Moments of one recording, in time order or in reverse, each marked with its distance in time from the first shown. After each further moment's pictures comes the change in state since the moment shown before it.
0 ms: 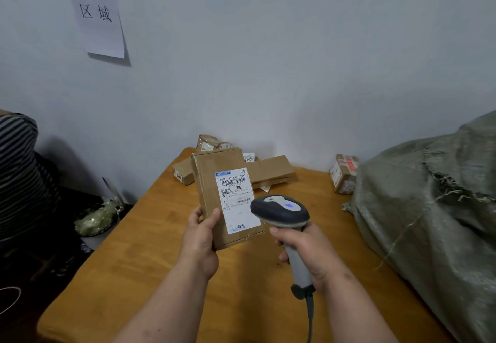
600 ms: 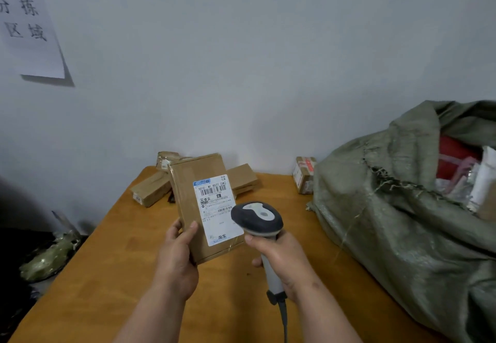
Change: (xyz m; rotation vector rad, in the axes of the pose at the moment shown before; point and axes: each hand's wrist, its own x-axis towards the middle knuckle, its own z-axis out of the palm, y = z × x) left_hand -0.022 -0.006 0.035 0.026 -0.163 -0.006; right_hand -0.010 -0.001 -0.020 0.041 0.145 -0.004
